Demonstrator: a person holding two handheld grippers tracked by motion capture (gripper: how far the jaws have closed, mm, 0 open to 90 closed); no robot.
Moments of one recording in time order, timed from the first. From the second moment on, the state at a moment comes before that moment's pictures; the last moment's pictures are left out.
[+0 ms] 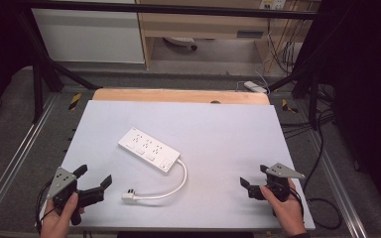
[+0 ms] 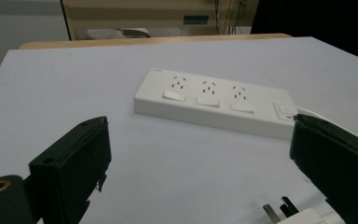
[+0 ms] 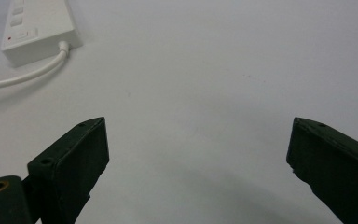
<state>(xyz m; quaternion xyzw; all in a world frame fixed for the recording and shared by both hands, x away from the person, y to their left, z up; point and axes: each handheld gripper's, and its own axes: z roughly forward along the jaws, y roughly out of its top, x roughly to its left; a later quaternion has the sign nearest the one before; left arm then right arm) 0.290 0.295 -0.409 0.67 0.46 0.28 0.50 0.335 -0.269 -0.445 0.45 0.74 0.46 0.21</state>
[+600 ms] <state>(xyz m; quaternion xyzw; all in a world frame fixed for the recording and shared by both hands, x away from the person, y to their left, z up) 0.291 0.293 -0.409 0.68 0.46 0.28 0.50 0.334 -0.268 -0.438 0.44 0.72 0.49 0.23</state>
